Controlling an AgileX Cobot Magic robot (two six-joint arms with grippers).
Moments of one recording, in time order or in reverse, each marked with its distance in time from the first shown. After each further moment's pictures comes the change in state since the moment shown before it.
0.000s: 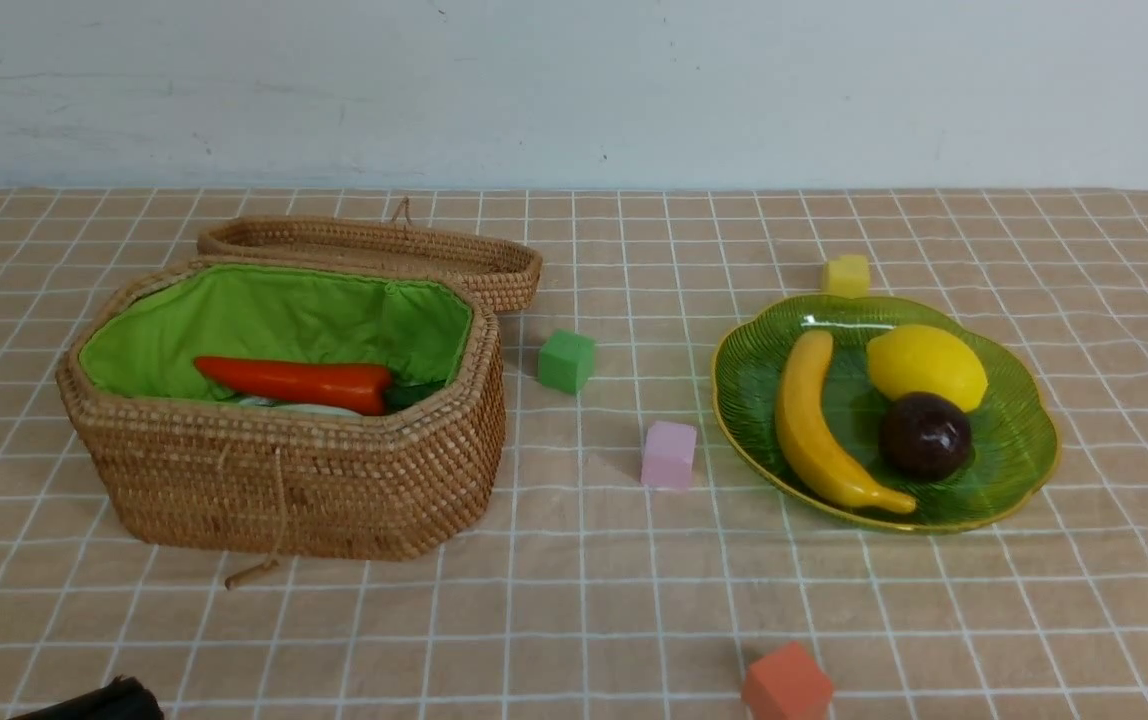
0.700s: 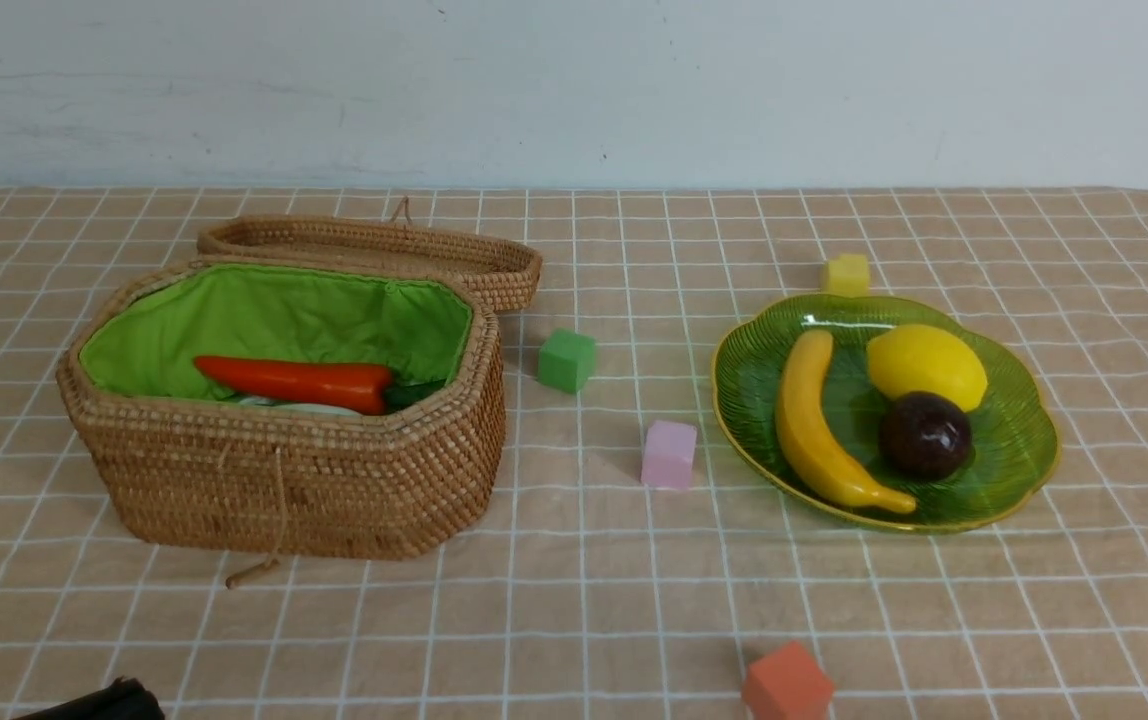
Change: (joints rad) right arm 0.000 -0.002 -0.001 0.000 0.004 0.000; left arm 0.009 0.000 0.007 -0.012 -0.001 0.005
